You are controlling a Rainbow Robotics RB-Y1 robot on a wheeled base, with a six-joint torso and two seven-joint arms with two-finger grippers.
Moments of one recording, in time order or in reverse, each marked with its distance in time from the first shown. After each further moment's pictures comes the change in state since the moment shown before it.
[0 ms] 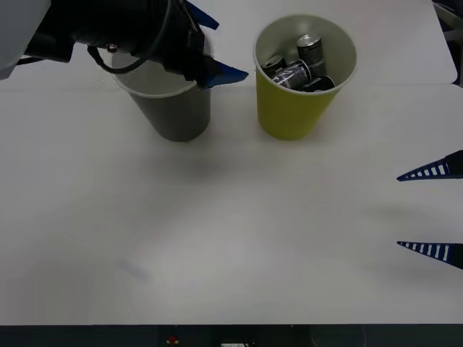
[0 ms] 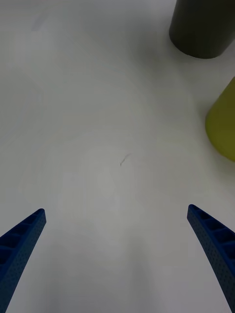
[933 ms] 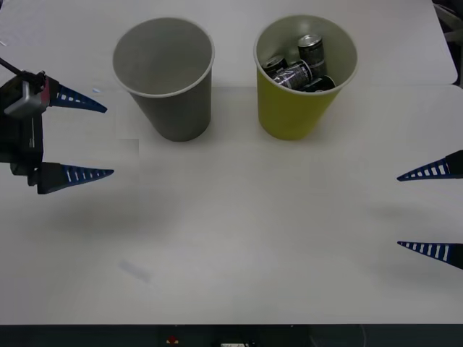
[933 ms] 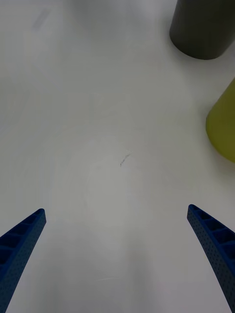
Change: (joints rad) right arm 0.000 0.000 0.000 0.000 0.000 0.000 0.000; left arm 0.693 0.345 0.403 -0.125 0.487 -0.019 -0.710
